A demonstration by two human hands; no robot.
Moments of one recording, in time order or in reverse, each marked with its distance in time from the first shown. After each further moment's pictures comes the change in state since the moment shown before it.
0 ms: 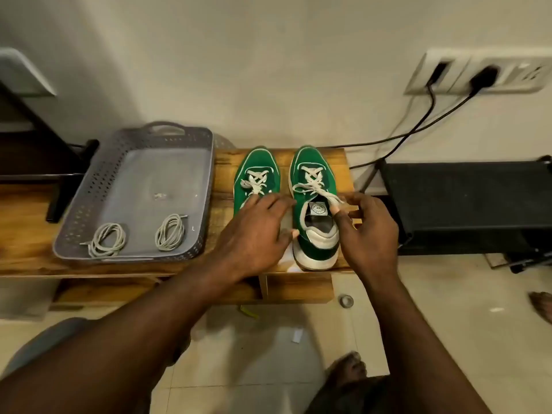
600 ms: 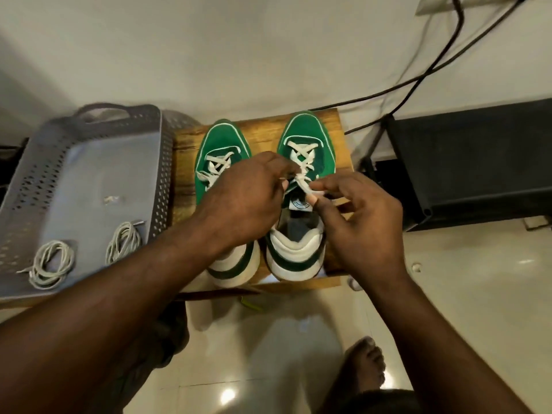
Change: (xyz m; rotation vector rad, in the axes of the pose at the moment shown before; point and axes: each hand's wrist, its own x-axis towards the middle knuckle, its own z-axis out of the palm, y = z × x) left_hand 0.092 0.005 0.017 -0.033 -0.045 0.043; right_hand 0.026 0.029 0.015 0.186 -0.027 -0.141
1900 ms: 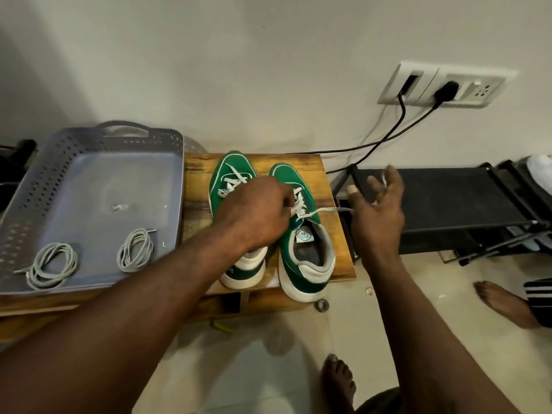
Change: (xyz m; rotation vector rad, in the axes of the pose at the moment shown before) left_hand -0.030 -0.006 -0.035 -0.050 0.011 -0.032; right_hand 0.018 -0.052 -0.022 0.148 0.298 0.394
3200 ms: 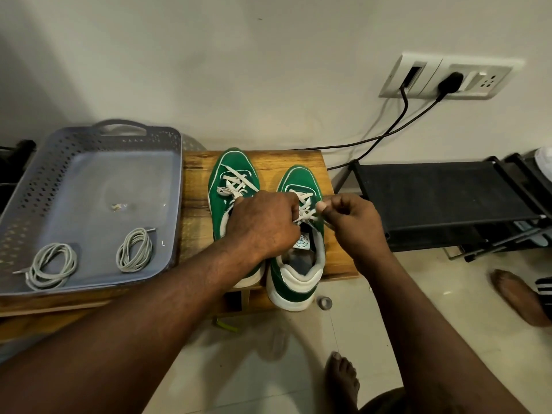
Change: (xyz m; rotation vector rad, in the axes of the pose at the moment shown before) left_hand -0.010 0.021 0.016 -0.015 -0.047 -0.096; right_hand -0.002 0.023 0.014 -0.095 -0.343 0.029
